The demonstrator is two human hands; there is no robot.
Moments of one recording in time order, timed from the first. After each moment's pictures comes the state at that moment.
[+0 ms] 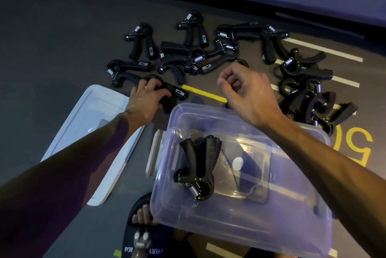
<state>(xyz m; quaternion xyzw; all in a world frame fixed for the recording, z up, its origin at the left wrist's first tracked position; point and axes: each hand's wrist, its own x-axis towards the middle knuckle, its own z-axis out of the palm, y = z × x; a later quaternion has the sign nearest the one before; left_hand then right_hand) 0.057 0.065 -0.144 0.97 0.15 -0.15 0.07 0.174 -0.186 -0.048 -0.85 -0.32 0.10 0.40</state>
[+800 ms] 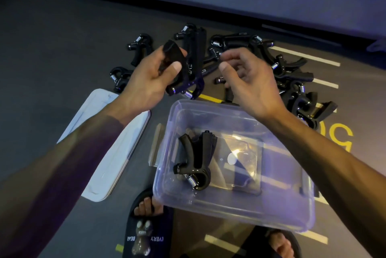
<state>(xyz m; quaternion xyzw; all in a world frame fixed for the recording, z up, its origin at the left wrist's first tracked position) 0.055 0.012 -0.009 0.81 0.09 0.10 0.57 0.154 -0.198 0.002 -0.81 -0.25 0.11 0.52</state>
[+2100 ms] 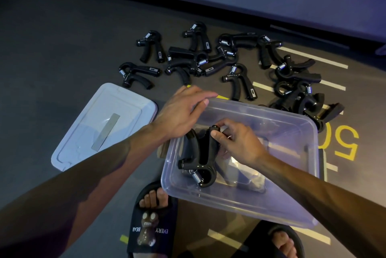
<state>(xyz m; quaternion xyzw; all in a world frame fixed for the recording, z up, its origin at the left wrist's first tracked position) 0.030 -0.027 -0.074 0.94 0.02 0.03 0.33 0.080 -0.232 -0.092 -0.81 -0.21 0.35 0.41</state>
